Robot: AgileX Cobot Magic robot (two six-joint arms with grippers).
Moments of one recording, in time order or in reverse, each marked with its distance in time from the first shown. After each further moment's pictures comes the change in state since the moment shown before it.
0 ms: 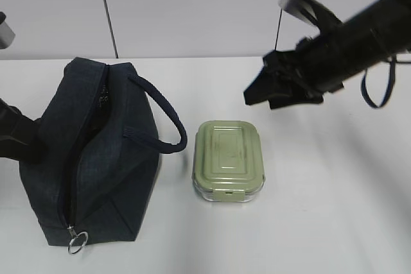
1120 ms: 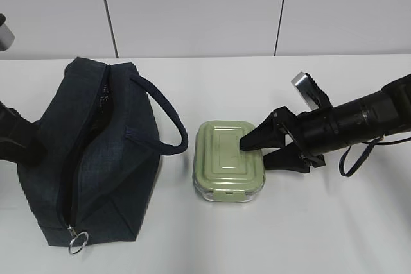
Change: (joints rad) left arm 0.000 0.000 0.000 0.004 0.015 0.000; right arm -0.125 0.343 0.114 0.458 0.171 -0.367
